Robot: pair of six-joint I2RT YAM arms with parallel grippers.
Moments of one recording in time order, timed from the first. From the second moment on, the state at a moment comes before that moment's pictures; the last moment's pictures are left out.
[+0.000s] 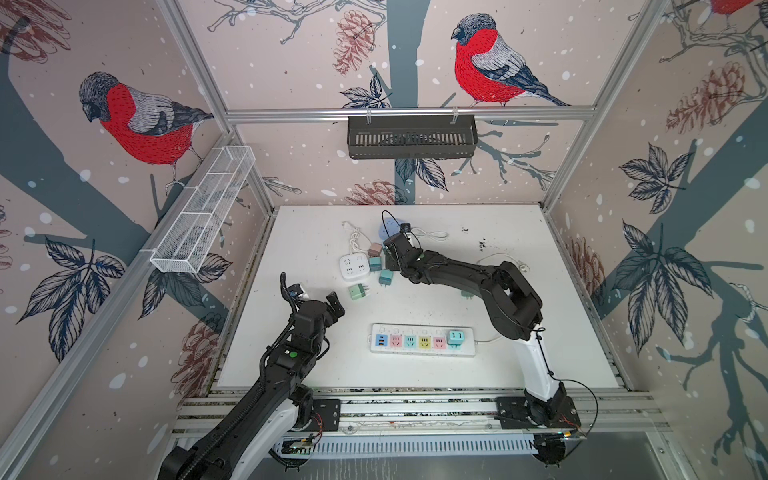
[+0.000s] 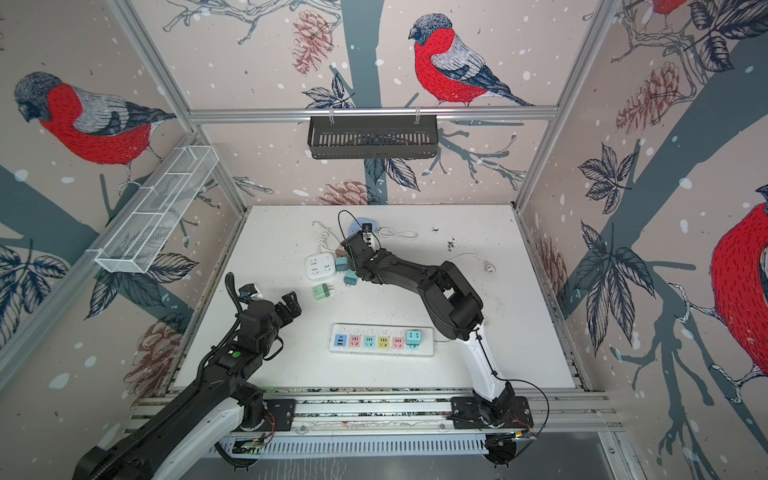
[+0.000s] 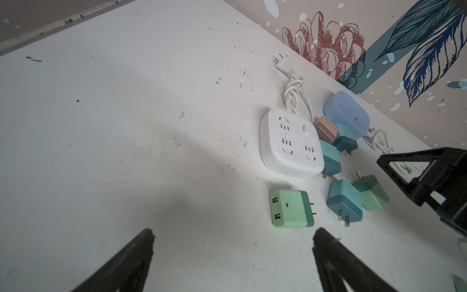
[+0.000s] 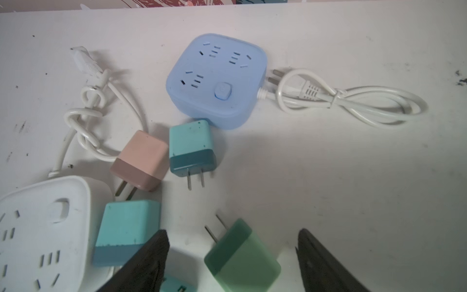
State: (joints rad) left arm -0.34 0.72 0.24 -0.07 -0.36 -0.69; right arm 0.81 2.21 1.64 -0.24 0.43 0.56
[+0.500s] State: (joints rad) left arm -0.34 0.73 0.24 -0.07 -0.36 -0.69; right arm 0.78 2.41 1.84 -0.29 0.39 0.57
